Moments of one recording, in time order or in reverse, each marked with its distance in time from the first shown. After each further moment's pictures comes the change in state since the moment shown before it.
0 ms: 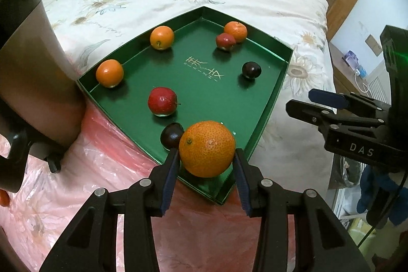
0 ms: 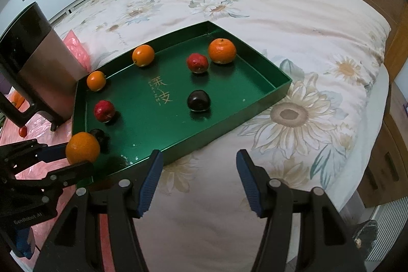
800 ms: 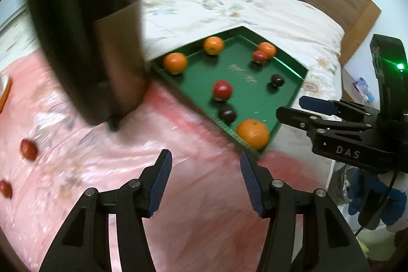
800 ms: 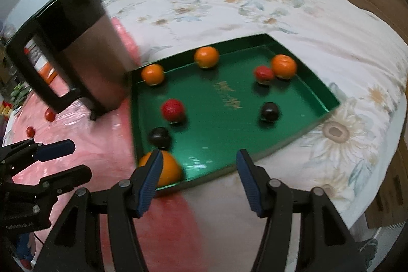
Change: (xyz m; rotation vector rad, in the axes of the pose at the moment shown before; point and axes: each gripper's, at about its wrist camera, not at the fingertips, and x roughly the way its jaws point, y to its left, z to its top) left arm -0.074 0.054 -0.052 -0.152 -0.088 0.077; right arm -0.013 0.085 0.000 -0.131 -0.009 0.108
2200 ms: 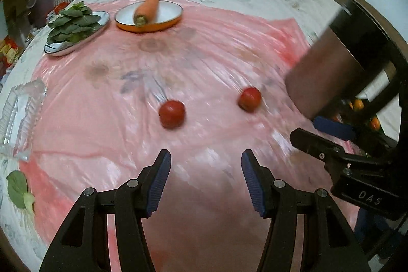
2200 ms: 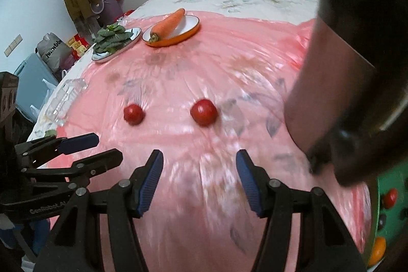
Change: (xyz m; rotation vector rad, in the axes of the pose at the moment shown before) left arm -0.100 0.248 -0.115 -0.510 -0.113 0.341; right arm 0.062 0.305 0.017 -0.415 0.034 0.374
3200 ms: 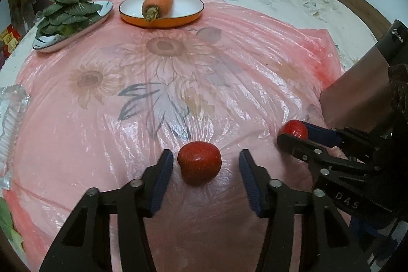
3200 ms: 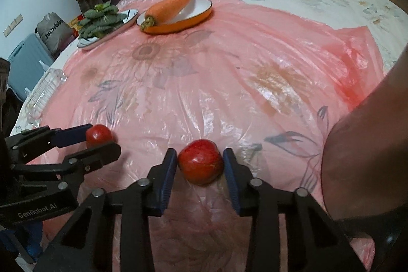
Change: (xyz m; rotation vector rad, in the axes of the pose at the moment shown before) left arm 0.067 0.037 0.032 -0.056 0.008 0.008; right arm 0.100 0.002 0.043 -0.101 0.075 0.014
